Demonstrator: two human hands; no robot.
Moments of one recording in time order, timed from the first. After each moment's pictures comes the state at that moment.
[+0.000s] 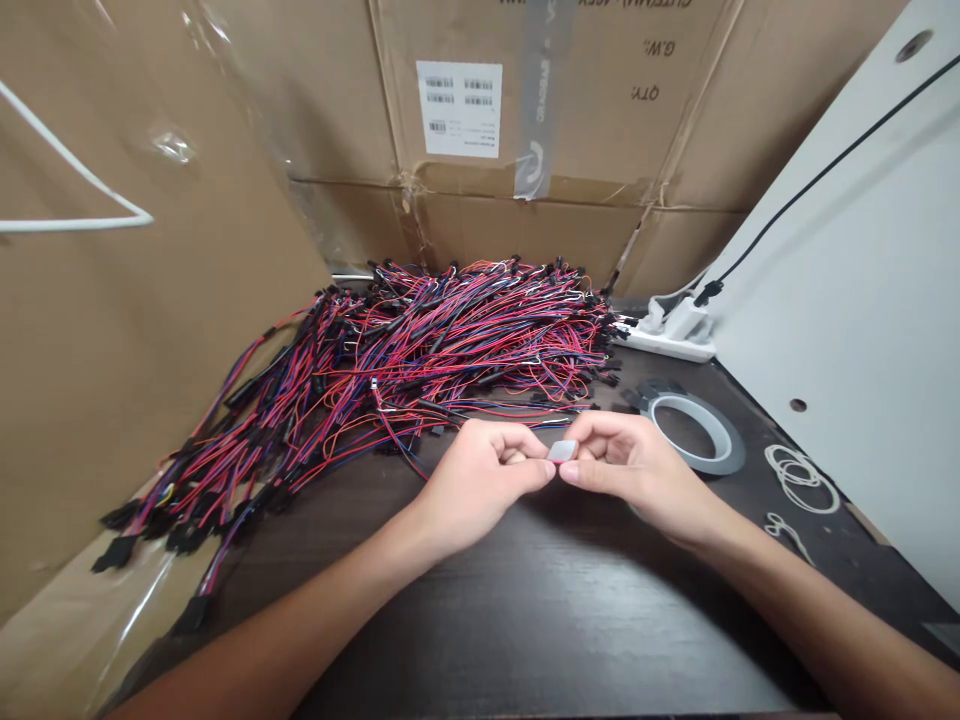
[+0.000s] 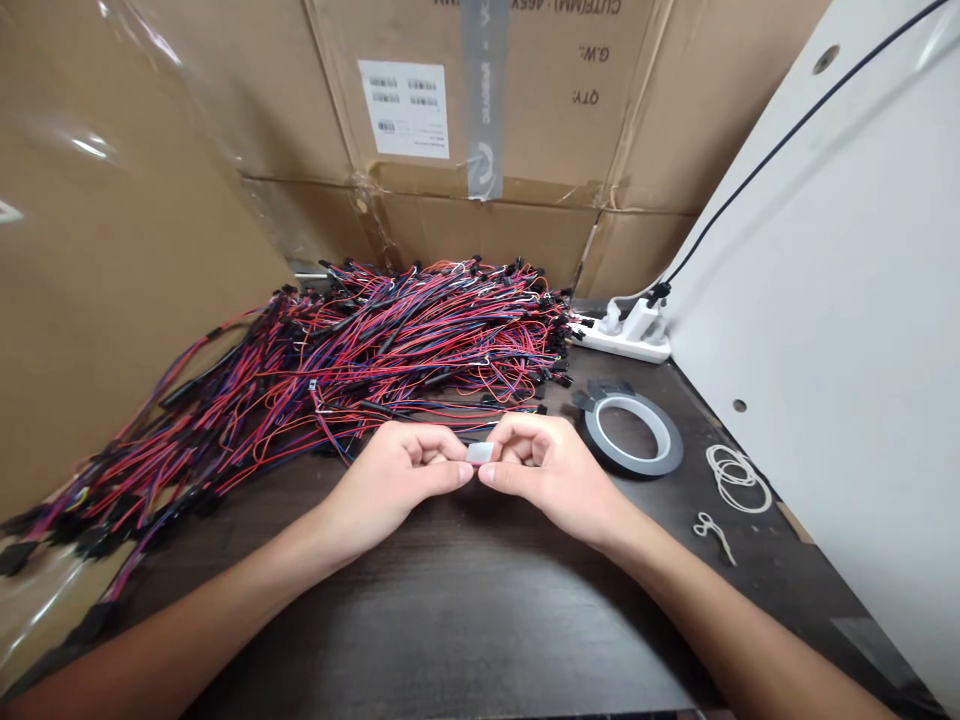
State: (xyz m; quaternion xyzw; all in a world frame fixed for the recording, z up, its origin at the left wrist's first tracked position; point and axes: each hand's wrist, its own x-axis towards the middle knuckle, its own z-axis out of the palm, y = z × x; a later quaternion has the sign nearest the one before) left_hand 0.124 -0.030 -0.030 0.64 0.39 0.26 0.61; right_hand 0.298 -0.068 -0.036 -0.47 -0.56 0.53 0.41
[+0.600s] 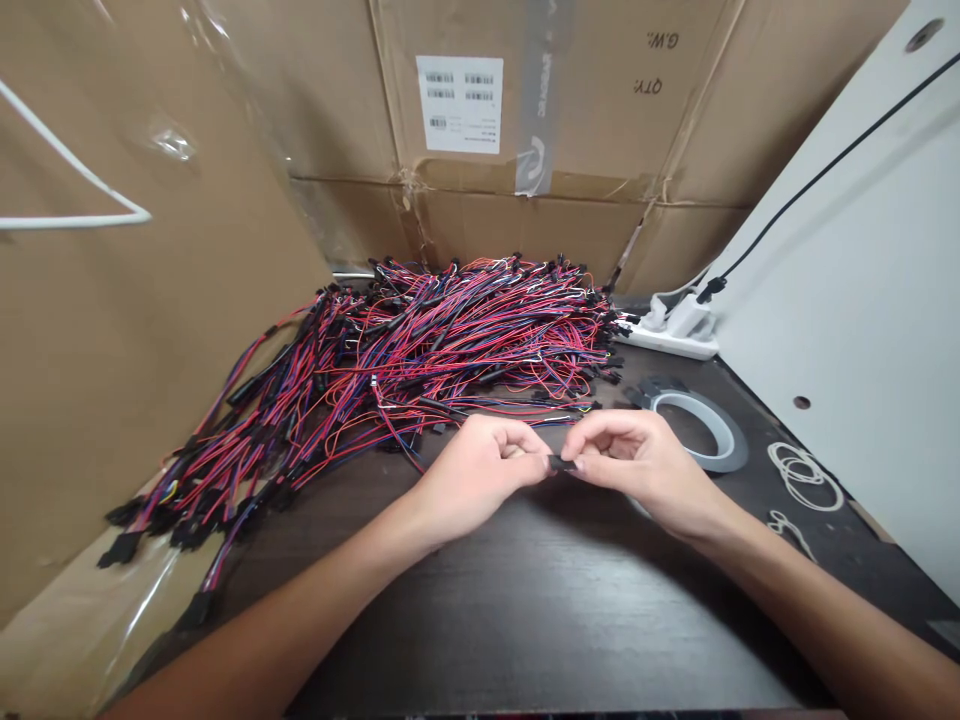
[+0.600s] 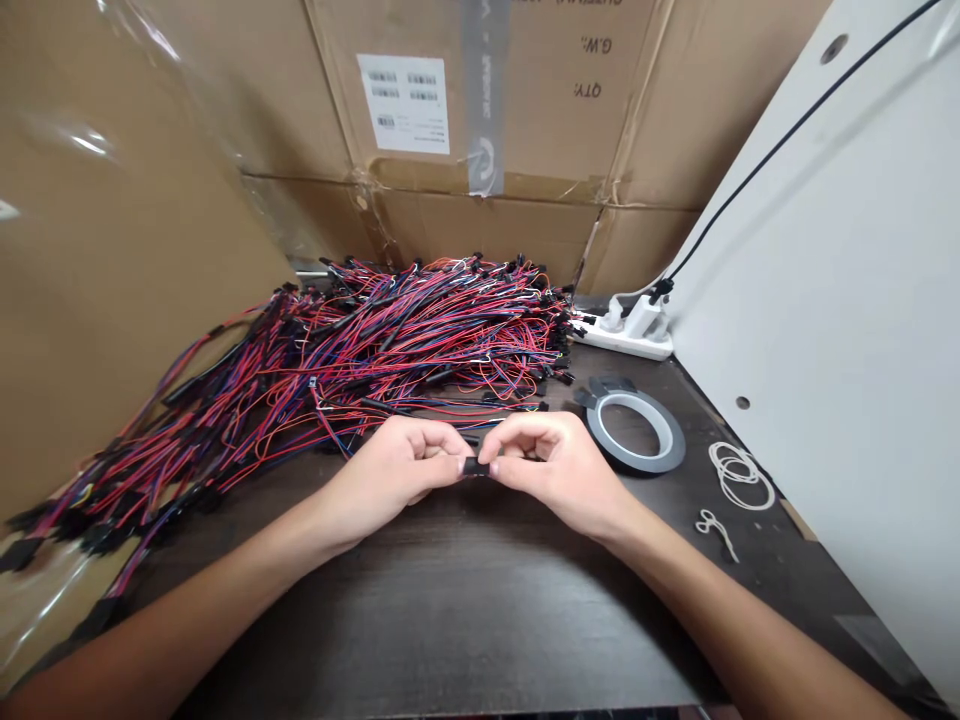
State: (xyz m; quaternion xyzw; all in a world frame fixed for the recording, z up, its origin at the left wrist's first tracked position) left_hand 0.120 -0.026 -0.027 0.64 0.38 0.23 0.63; right_hand 0.299 -0.067 -0.038 -0.48 -0.59 0.48 0.44
